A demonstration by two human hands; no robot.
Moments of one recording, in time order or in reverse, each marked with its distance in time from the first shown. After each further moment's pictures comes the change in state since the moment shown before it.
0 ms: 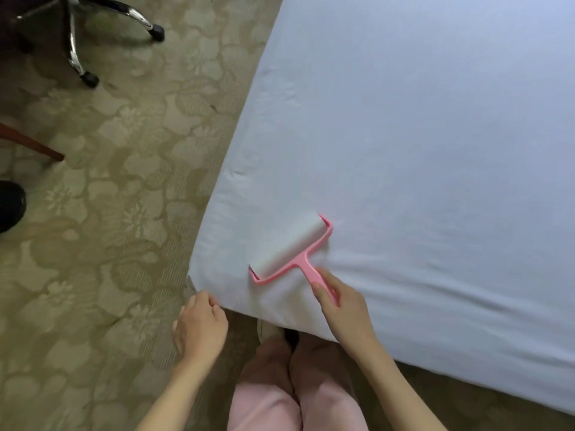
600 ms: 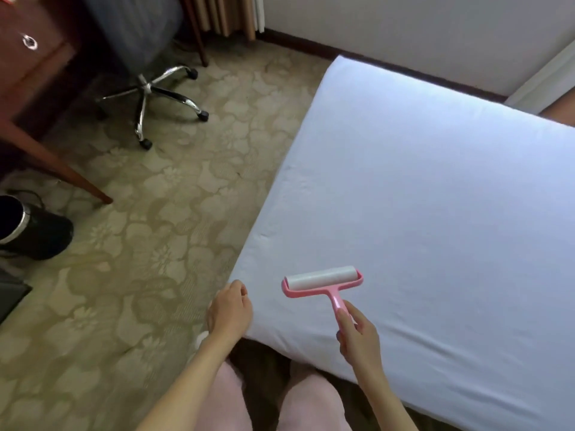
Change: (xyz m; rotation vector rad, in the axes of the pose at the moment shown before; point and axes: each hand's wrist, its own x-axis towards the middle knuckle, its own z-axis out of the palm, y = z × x) left_hand -0.032 0.081 -0.158 -0.093 0.005 0.172; right_hand -0.084 -0.116 -0.066 0.288 0.195 0.134
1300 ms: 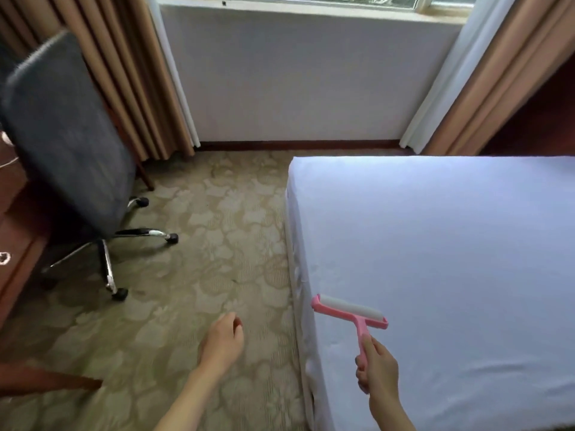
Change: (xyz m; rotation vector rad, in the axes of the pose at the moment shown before) left_hand 0.299 -0.075 -0.286 0.090 -0.187 0.467; right_hand 0.020 -0.241 0.253 0.599 0.540 0.231
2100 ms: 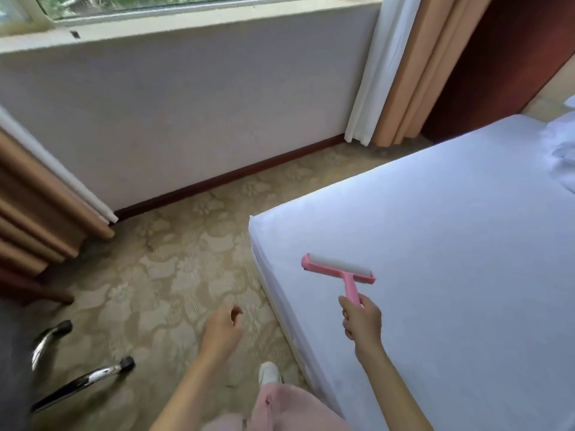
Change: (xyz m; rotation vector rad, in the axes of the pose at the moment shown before) left_hand 0.442 0.173 -0.104 0.000 -0.174 0.249; right_hand 0.271 -0.285 0.220 0.139 0.235 -0.056
